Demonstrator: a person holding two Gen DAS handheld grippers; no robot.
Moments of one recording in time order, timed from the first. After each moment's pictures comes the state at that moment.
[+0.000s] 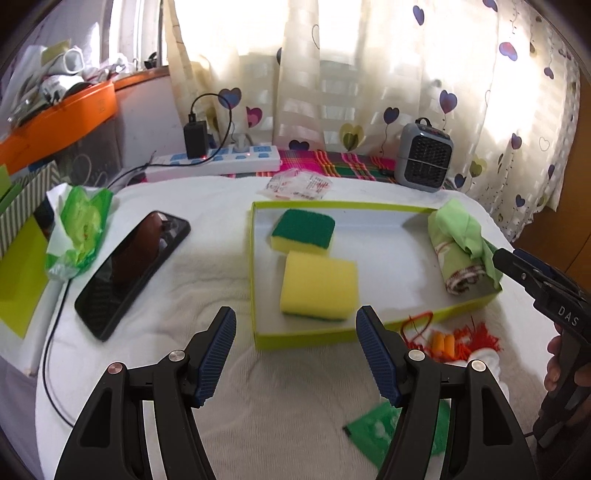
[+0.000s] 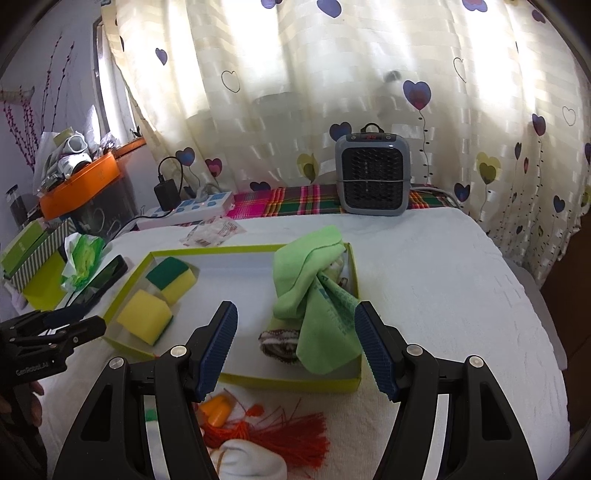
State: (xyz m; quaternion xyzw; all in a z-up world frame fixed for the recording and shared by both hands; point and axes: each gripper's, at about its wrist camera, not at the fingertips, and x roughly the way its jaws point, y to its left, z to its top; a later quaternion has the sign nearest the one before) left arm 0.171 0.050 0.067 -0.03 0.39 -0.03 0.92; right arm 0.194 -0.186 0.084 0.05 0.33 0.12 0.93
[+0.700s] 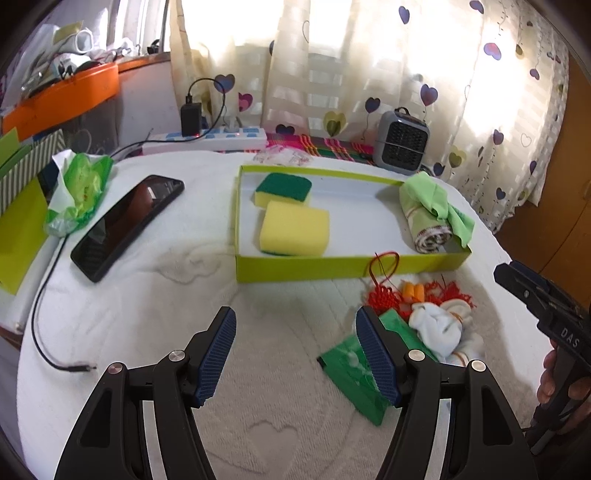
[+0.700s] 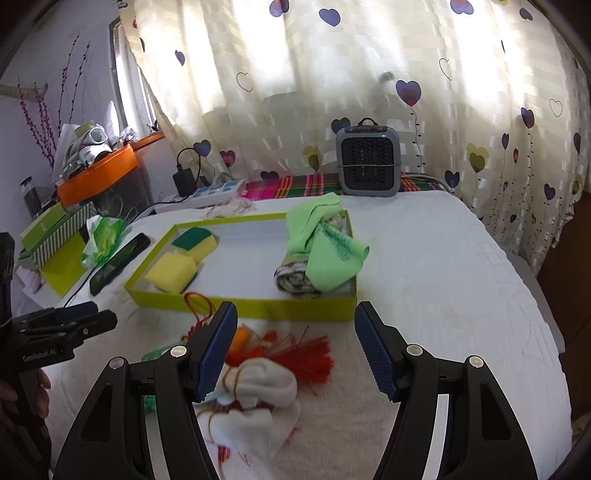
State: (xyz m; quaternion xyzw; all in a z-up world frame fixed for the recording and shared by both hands) left arm 0.120 0.045 0.055 -0.05 0.40 -0.06 0.91; right arm 0.128 -0.194 0.081 0.05 0.33 0.14 0.93
